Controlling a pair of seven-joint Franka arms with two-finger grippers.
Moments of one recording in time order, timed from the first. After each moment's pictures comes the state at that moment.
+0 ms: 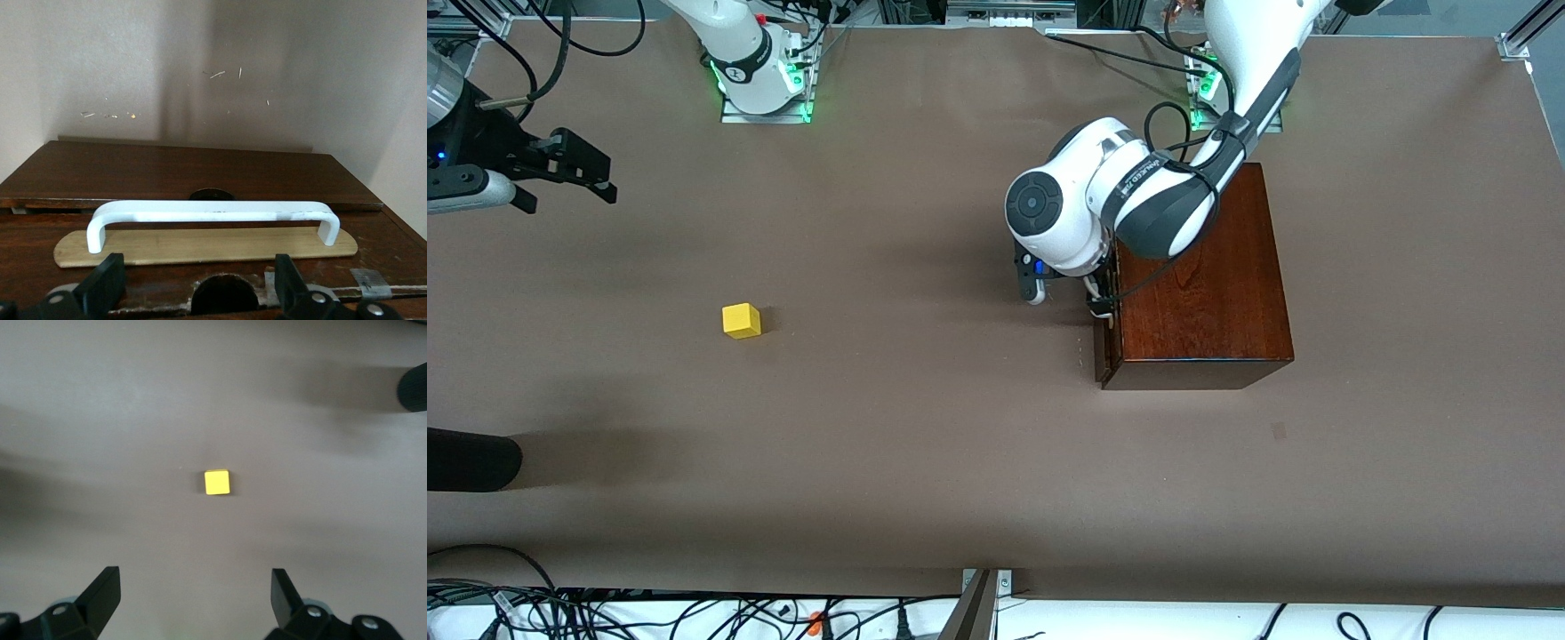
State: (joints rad) left arm -0.37 0.62 -0.41 -1.42 0.38 1.59 0.62; right arm 0.13 -0.02 -0.06 -1.58 0.01 1.57 -0.06
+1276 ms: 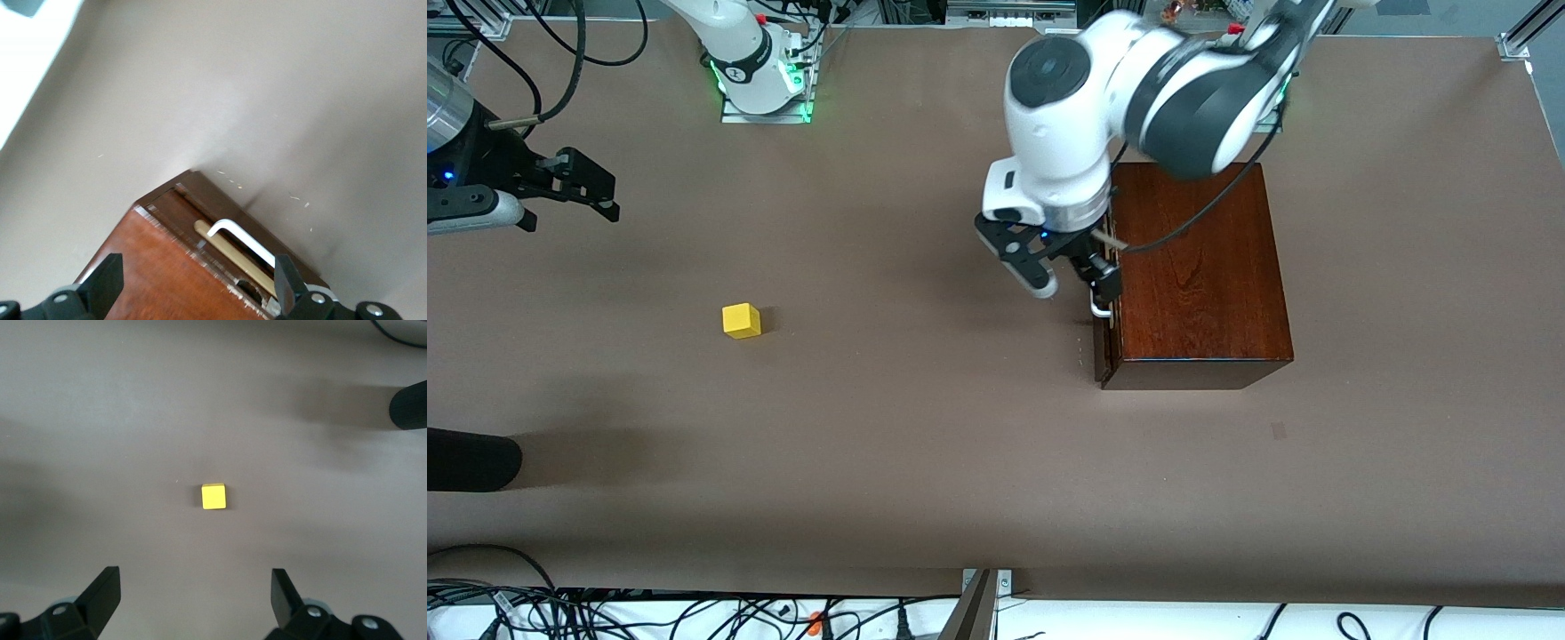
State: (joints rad) left arm -0.40 0.52 -0.40 -1.17 0.40 1.62 0.03; right arm 0.14 0.03 -0.05 -1.53 0.00 1.59 -0.05
